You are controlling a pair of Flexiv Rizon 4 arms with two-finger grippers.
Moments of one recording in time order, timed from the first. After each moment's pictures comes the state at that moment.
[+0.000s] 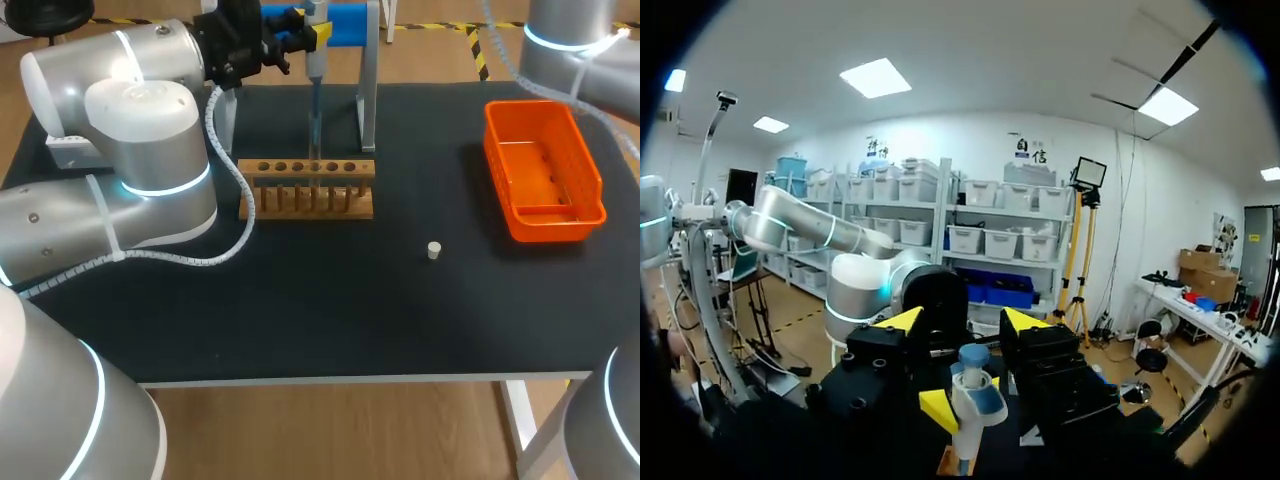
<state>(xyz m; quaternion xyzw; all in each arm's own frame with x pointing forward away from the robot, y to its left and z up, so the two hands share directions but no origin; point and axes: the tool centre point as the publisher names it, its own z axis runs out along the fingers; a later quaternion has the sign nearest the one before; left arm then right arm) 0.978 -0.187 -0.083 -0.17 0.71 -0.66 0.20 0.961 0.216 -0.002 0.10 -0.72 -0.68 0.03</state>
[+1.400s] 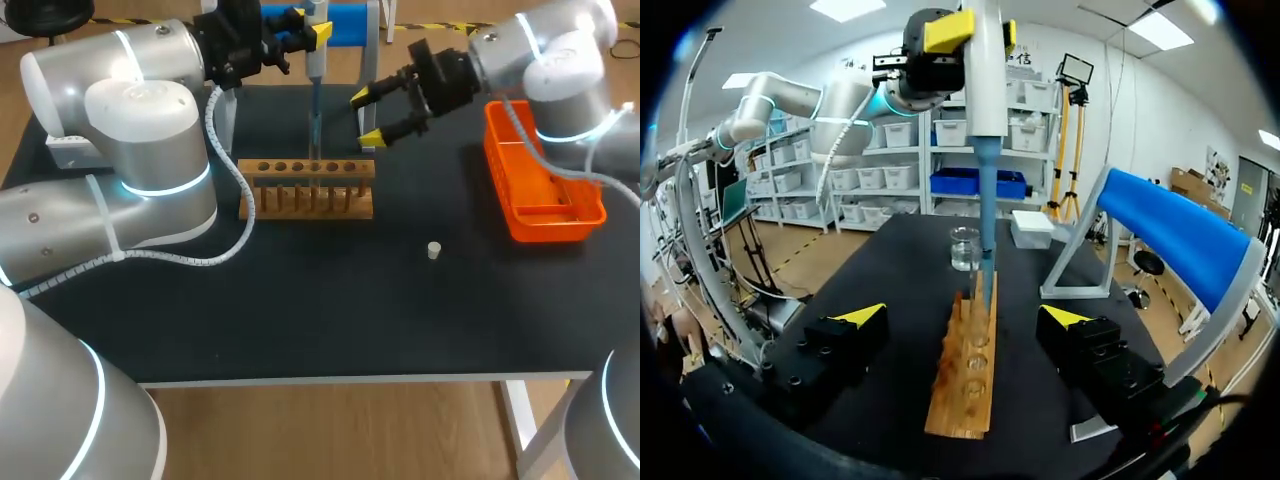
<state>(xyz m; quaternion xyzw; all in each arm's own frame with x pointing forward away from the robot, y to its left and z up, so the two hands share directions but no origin) 0.978 -0.187 -0.083 -0.17 0.71 -0.66 0.20 0.973 0.164 -0.262 0.05 -0.84 -0.53 0.03</state>
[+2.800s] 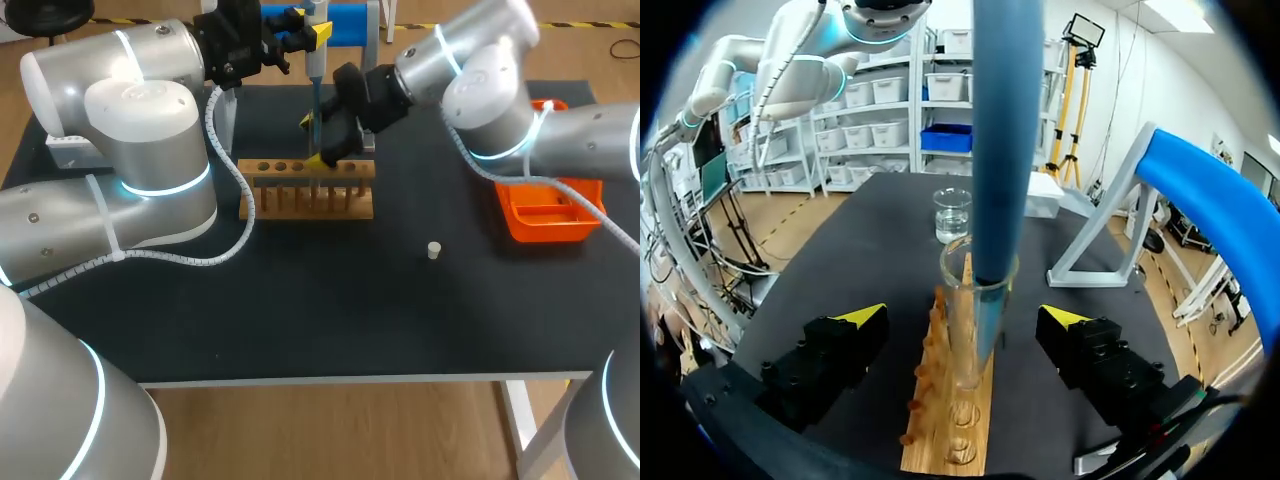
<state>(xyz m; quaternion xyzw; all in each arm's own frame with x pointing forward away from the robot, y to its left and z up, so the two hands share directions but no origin) 0.978 -0.187 -0.083 -0.17 0.71 -0.66 0.20 0.978 0.244 -0.311 0.05 -0.89 -0.45 0.00</state>
